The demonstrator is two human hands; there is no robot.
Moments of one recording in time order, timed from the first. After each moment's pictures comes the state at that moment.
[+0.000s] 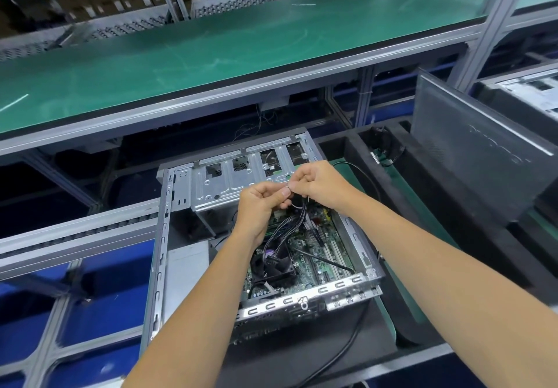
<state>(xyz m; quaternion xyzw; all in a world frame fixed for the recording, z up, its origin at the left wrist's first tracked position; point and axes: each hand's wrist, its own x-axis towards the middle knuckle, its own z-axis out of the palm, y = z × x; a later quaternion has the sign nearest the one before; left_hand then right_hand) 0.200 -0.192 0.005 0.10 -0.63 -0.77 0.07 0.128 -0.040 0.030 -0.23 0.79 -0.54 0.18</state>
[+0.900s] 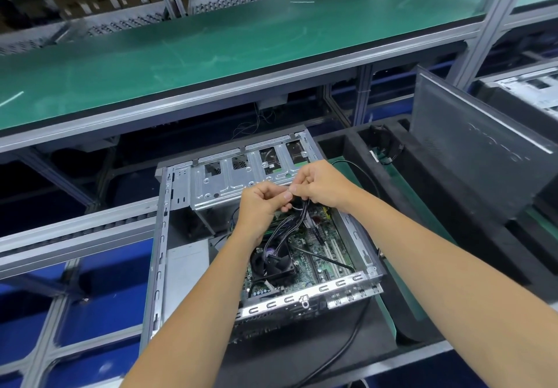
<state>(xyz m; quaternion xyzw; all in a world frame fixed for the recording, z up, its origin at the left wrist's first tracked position) 0.202 -0.191 0.002 0.09 -0.71 -0.69 0.06 0.129 -0.038 0.031 -0.24 0.81 -0.51 0.19</state>
